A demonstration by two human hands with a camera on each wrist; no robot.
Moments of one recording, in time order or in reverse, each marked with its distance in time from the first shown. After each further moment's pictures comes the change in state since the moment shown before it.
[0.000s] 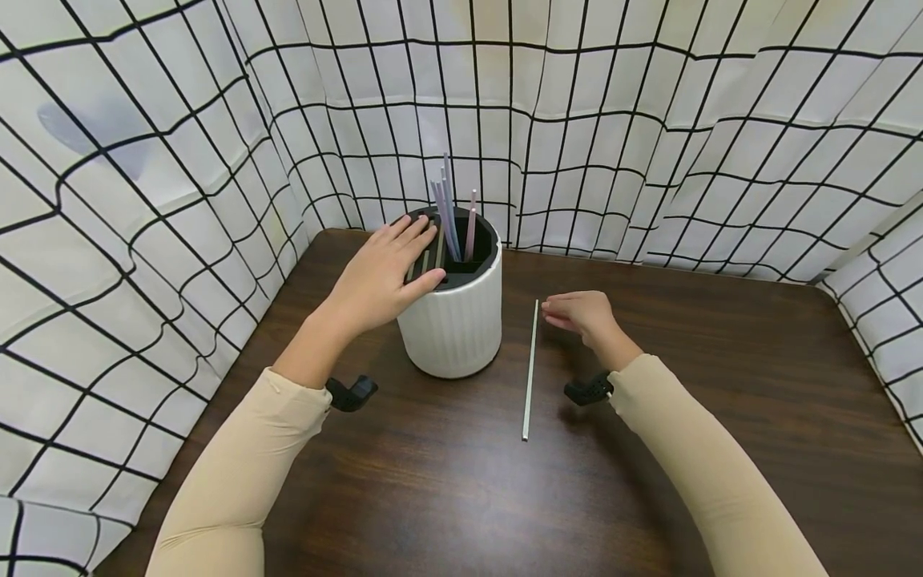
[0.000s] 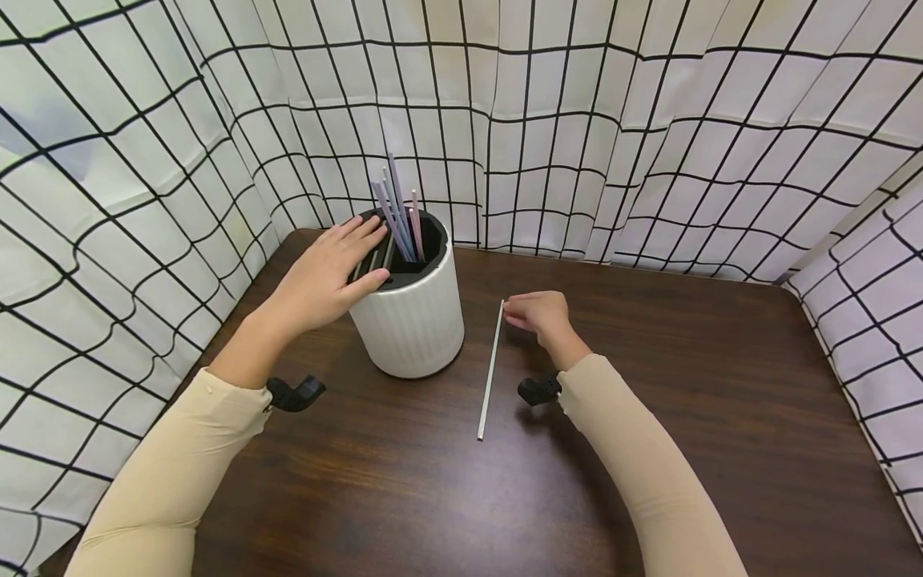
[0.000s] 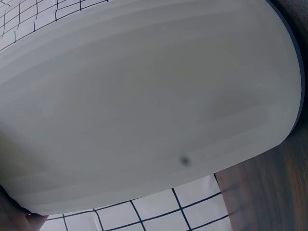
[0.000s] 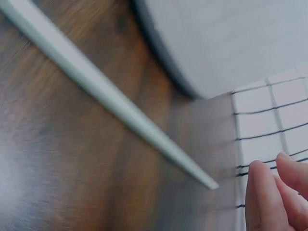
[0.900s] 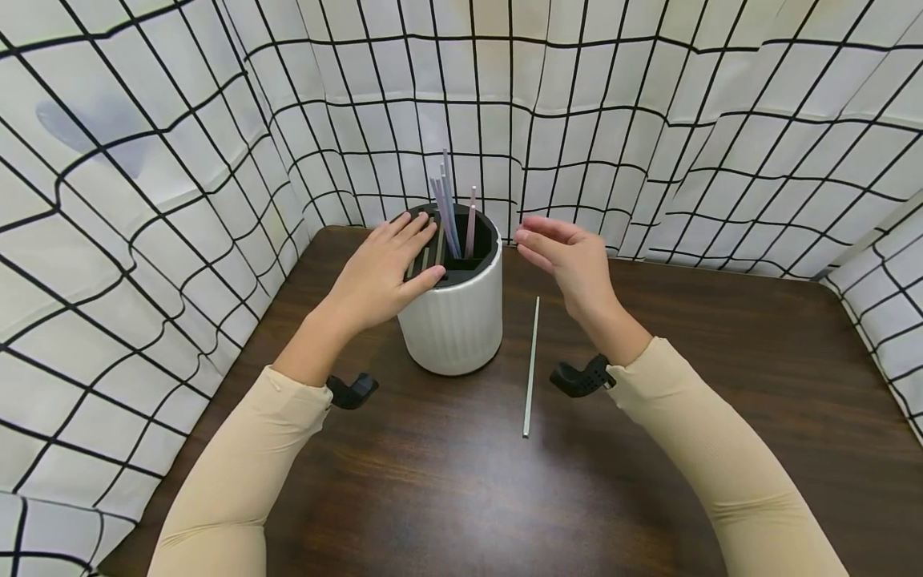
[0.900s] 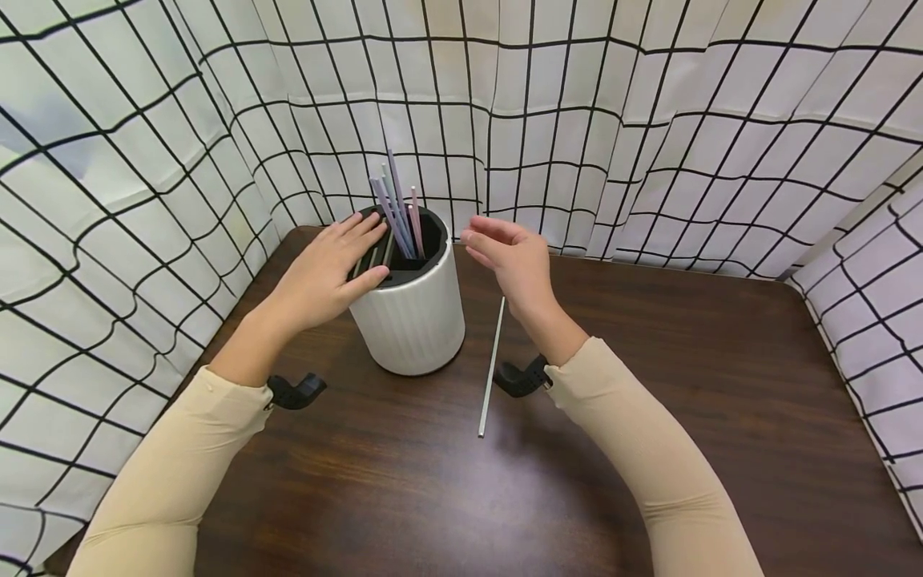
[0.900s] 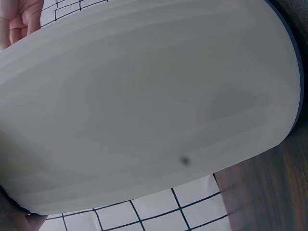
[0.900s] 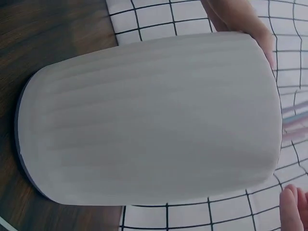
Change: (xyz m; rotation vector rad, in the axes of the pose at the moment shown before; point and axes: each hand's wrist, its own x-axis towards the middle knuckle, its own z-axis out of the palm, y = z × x) left_hand 0.000 0.000 0.001 -0.009 0.009 -0.003; right_hand -0.072 -0.076 0.042 0.252 -0.088 -0.533
